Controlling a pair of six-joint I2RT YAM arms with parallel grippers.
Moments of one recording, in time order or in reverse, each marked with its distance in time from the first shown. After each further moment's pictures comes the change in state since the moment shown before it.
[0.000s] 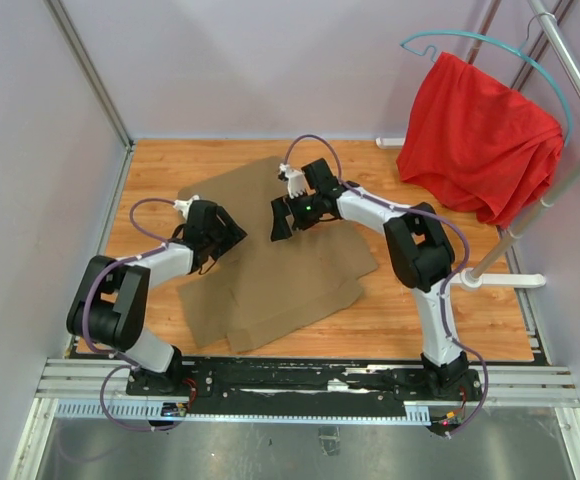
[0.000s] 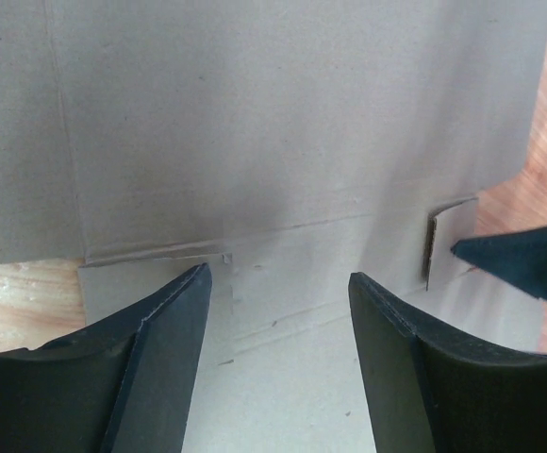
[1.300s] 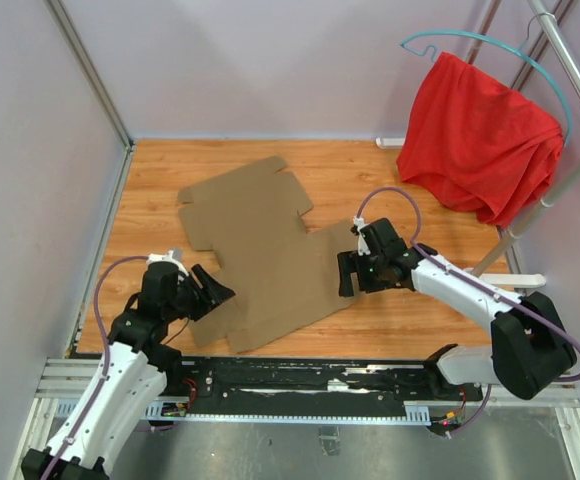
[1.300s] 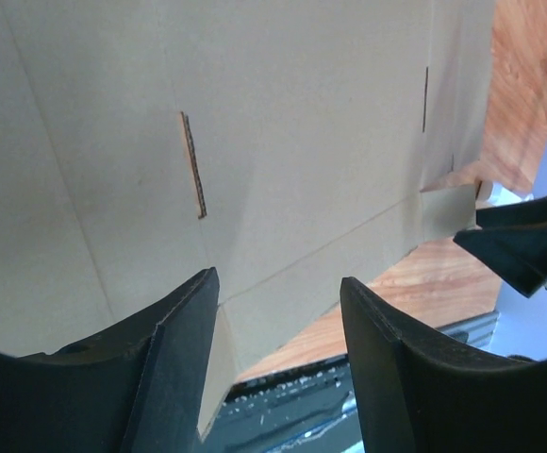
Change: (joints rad) left arm -0.001 -1.073 -0.339 -0.687 0.266 -0.028; right arm -0.006 -0.906 -0.900 -0.198 0.467 0.235
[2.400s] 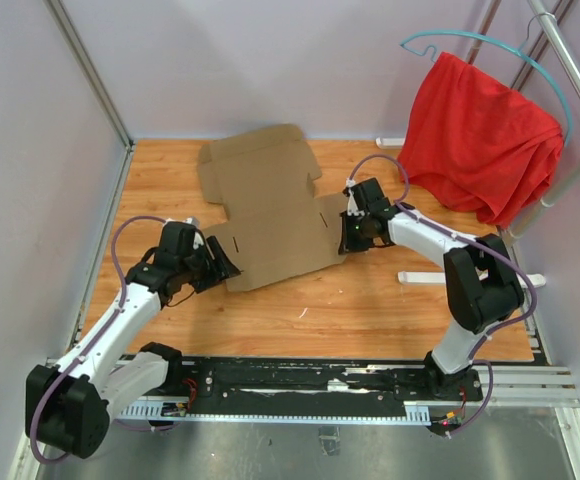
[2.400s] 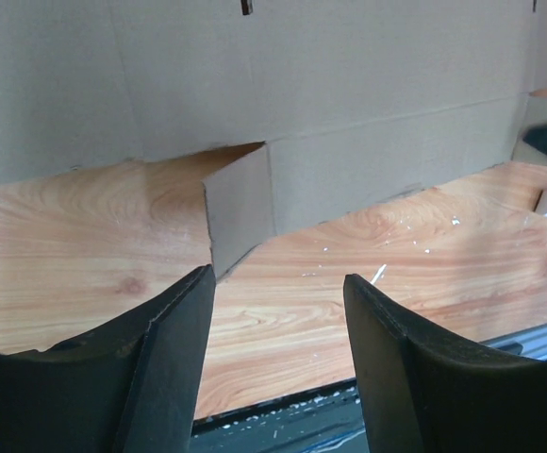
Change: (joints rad) left arm -0.016 0.481 0.278 0.036 -0.035 0.161; right arm -0.114 0.385 0.350 0.070 -0.070 0.011
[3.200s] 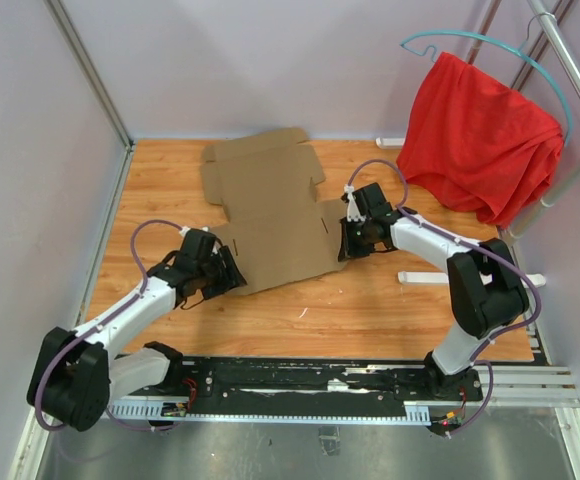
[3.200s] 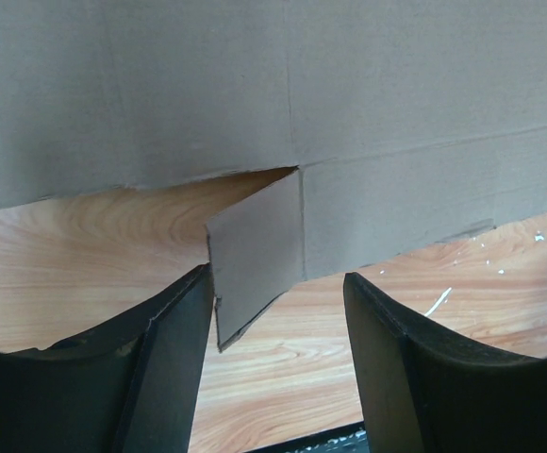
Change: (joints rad) left arm -0.092 0.133 -0.085 0.138 -0.111 -0.012; right arm 0.000 -0.015 -0.046 -0.002 -0.067 -0.040
